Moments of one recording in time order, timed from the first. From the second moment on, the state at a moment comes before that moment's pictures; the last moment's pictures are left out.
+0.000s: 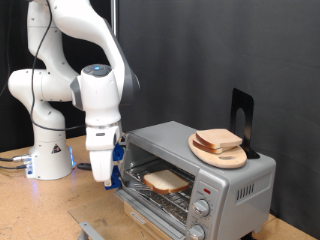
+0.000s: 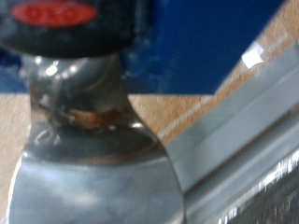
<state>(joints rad) -0.65 -0.10 0.64 -2.64 0.26 2.57 -0.38</state>
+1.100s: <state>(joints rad) -0.67 -0.15 0.60 -2.64 0.29 2.44 -0.45</state>
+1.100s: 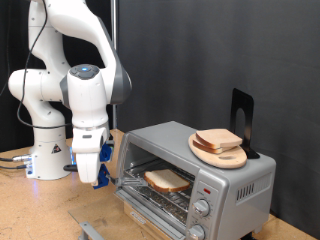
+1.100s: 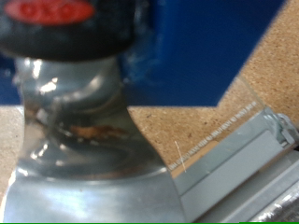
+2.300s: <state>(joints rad) -0.67 -0.18 0.56 -2.68 0.32 2.46 -0.55</state>
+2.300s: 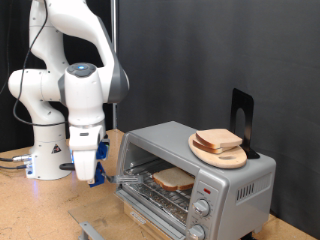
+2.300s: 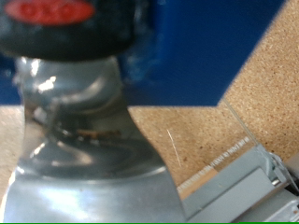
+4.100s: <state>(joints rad) -0.70 -0.41 0.26 -2.56 0.67 1.90 -0.90</state>
